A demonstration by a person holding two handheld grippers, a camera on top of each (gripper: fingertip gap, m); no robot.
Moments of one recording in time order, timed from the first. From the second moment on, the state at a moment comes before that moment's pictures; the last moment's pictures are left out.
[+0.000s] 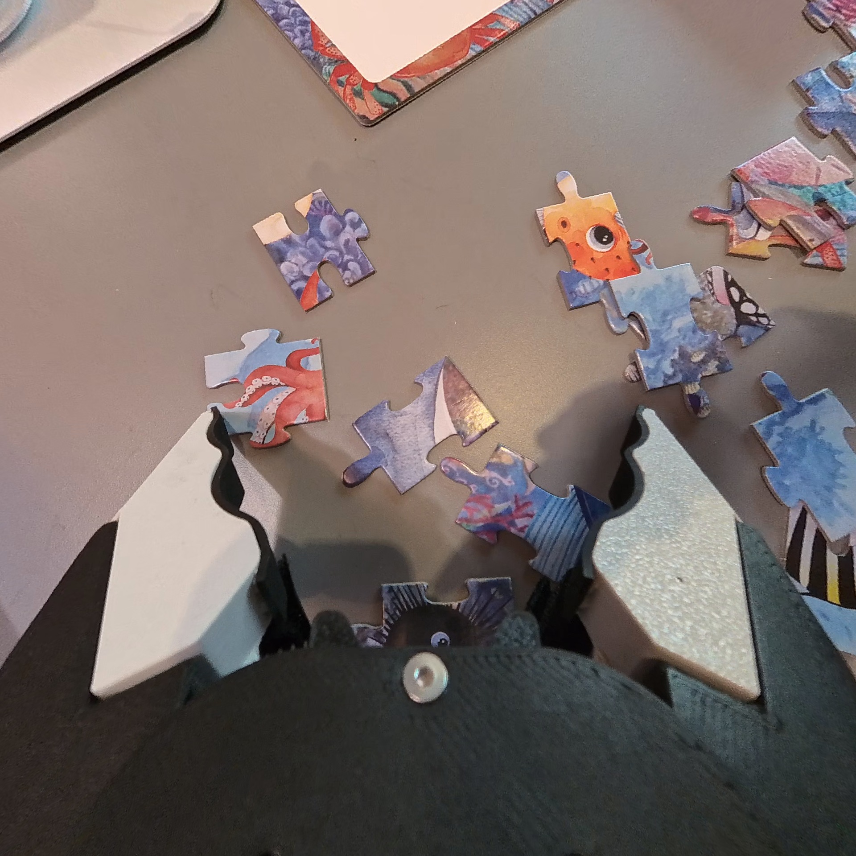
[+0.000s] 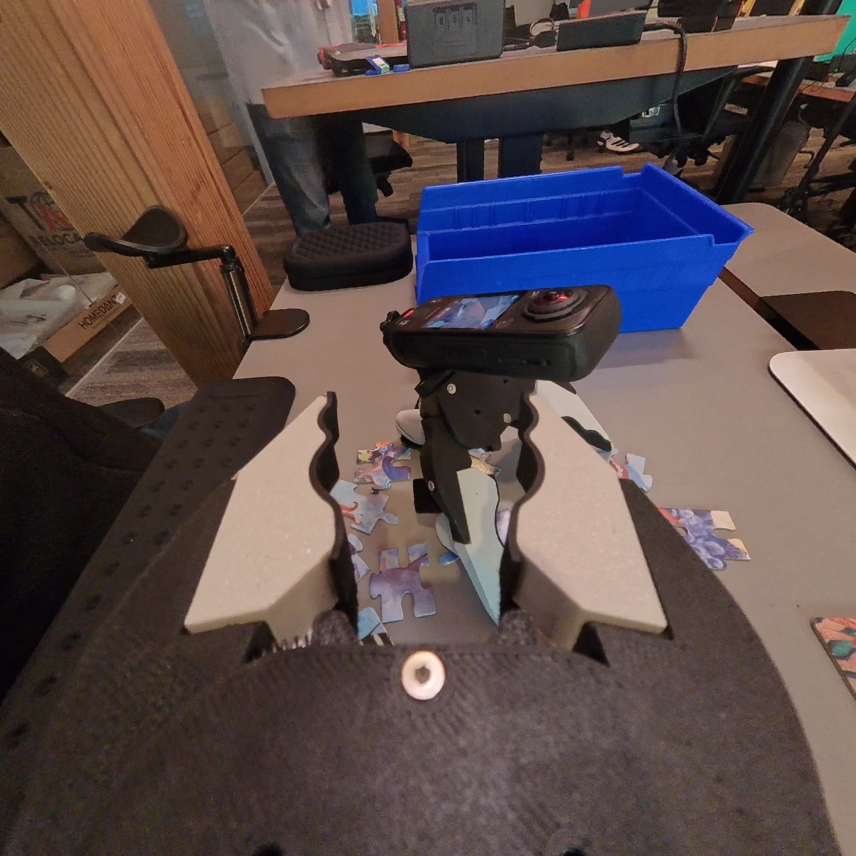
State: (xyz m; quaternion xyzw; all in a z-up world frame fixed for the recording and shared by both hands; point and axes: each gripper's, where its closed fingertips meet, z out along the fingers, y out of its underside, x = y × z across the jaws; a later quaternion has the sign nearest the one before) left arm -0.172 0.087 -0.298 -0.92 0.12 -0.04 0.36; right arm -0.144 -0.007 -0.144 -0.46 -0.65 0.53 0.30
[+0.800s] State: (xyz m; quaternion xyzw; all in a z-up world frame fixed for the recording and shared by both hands) left arm -0.172 0.088 -0.298 -0.92 0.12 -0.04 0.36; right arm -0.145 -0.006 -0.136 -0.44 -0.69 0.46 0.35
